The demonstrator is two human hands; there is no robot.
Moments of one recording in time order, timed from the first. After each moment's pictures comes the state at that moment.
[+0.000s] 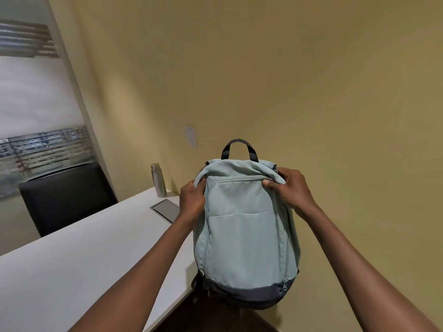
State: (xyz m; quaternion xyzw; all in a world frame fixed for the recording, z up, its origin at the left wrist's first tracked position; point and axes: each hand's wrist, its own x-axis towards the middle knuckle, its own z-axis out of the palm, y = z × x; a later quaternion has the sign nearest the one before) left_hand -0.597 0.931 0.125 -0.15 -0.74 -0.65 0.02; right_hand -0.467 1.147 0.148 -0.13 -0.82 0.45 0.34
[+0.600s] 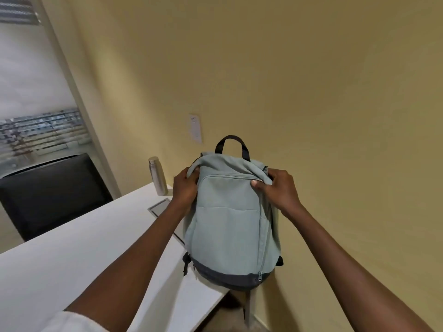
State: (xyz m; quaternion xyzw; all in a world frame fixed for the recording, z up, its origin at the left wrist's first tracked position) left_hand -0.833 0.993 0.104 -0.13 -0.74 -0.66 0.00; right_hand -0.709 1.199 0.106 -0.15 -0.83 0.45 0.30
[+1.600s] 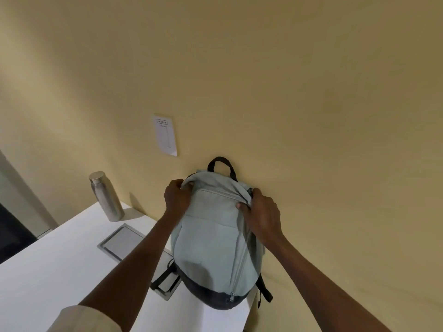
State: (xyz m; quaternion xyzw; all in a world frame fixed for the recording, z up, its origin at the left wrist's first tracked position) left_hand -1.091 1.088 0.013 -0.15 -0.82 -0.54 -0.04; right_hand -0.893 1.213 0.020 -0.32 -0.87 0.25 0.28
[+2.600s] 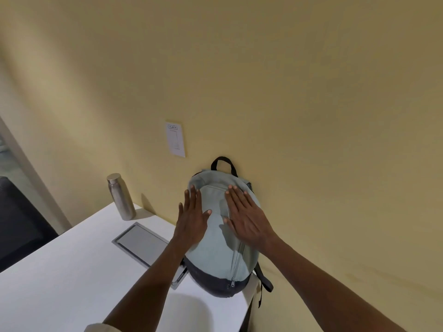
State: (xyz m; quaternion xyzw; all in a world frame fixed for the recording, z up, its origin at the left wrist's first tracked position) left_hand -1.020 1.044 -0.030 -0.39 -0.89 -0.24 0.02; right_hand -0.878 1.191 -0.008 -0.06 -0.96 -0.10 0.24
